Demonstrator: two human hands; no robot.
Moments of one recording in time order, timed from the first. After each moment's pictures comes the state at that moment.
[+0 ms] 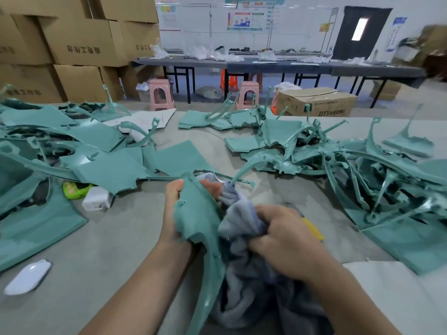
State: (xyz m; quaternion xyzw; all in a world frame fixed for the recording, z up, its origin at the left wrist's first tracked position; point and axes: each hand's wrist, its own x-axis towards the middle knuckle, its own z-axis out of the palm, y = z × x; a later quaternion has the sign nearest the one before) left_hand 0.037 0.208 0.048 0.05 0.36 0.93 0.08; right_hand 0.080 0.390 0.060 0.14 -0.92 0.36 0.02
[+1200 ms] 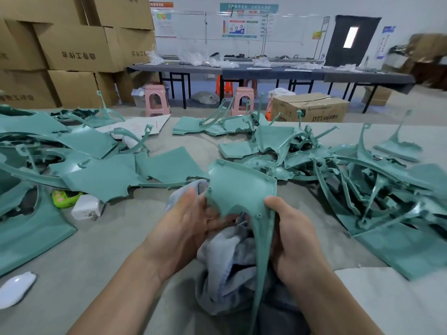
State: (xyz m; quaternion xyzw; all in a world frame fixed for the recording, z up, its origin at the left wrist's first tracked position) left_hand 0.042 0.200 0.035 0.09 0.44 0.87 0.20; right_hand 0.075 0.381 0.067 -0.15 -0.50 0.85 -0.02
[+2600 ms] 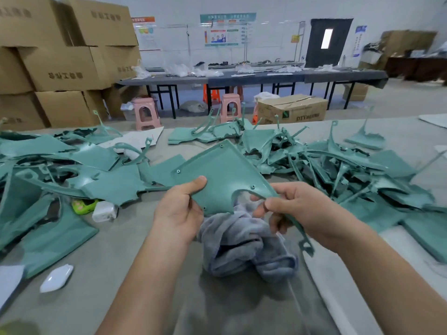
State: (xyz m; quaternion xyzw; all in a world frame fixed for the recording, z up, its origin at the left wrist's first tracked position) left_hand 0.083 0.222 0.114 -0.10 0.40 0.91 0.07; right_hand 0.122 0.441 0.116 0.09 -0.76 0.64 -0.09
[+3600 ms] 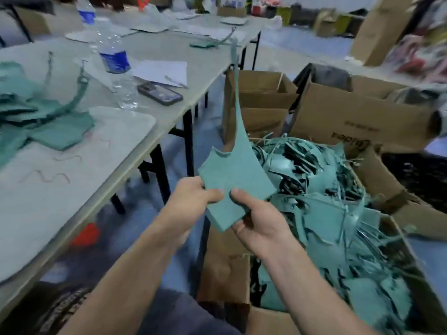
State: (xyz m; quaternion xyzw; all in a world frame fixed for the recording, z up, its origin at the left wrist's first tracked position) left_hand 0.437 0.577 -0.001 0.41 0.55 0.50 0.52; right_hand 0.581 0.598 -0.008 -0.38 -0.18 0.80 0.43
